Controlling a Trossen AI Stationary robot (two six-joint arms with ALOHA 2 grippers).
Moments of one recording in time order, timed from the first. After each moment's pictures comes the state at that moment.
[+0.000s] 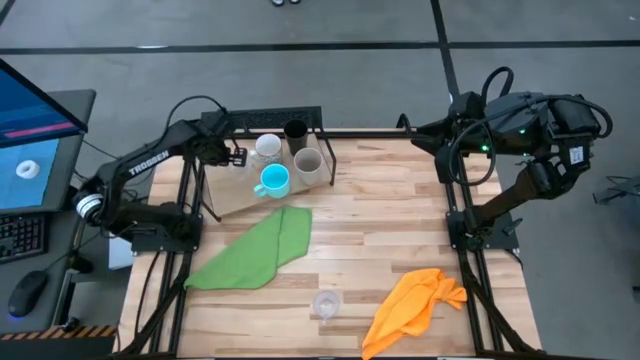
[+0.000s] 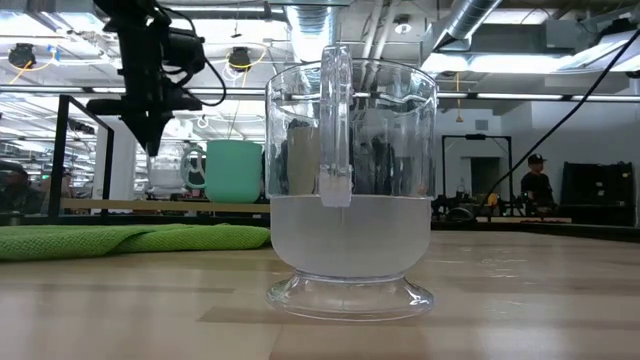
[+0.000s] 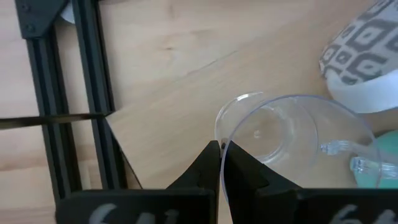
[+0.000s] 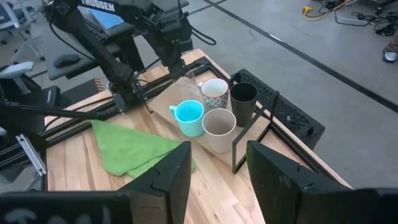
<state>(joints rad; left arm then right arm) 0.84 1.21 0.97 -1.03 -0.16 -0.59 0.13 1.41 2.33 -1.52 0.44 0.41</state>
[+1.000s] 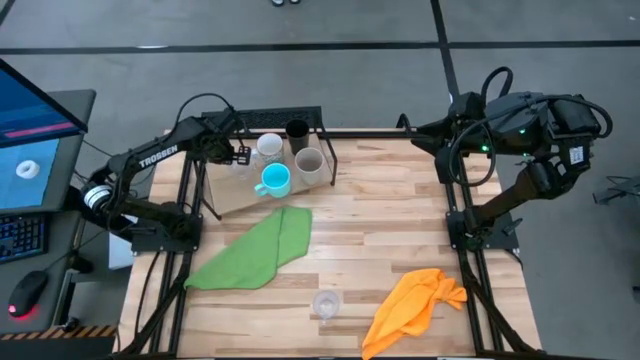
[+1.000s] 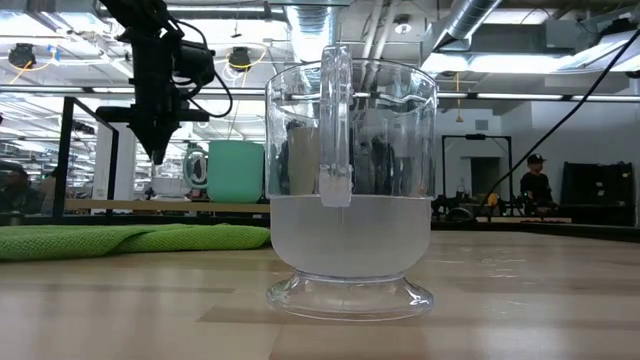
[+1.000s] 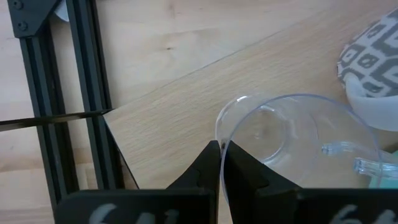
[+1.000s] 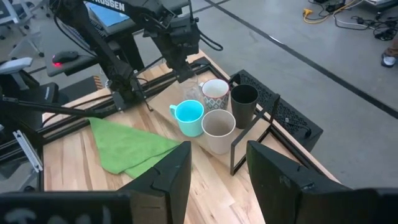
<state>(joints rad) 0.84 1.31 1.00 -1.01 -0.17 -0.60 0.13 1.41 2.33 -1.52 0.44 0.38</state>
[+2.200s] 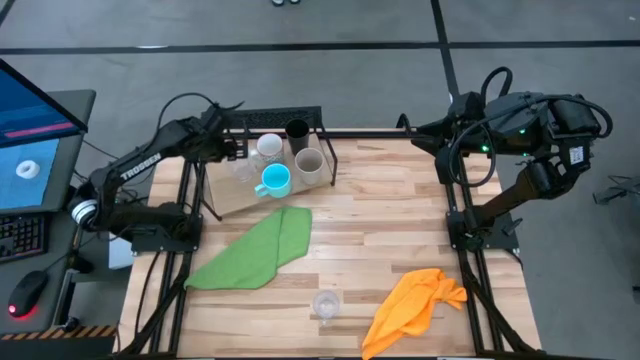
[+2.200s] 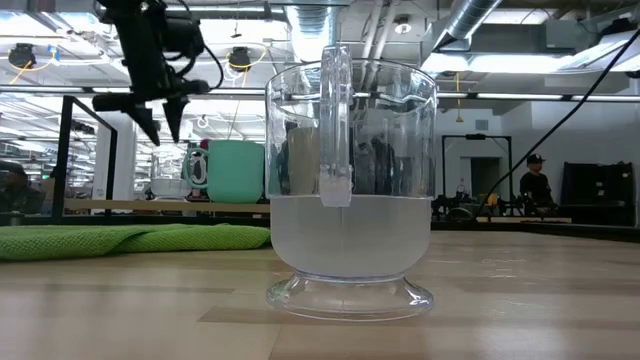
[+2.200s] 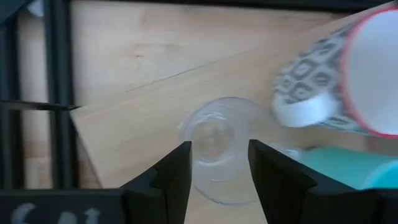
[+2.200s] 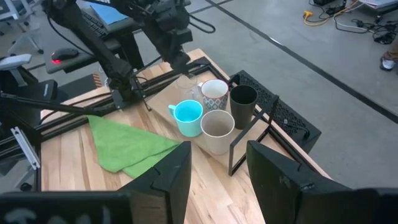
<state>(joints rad) 0.84 1.16 1.00 -0.98 -0.09 -0.73 0.13 1.41 2.33 -1.52 0.44 0.36</state>
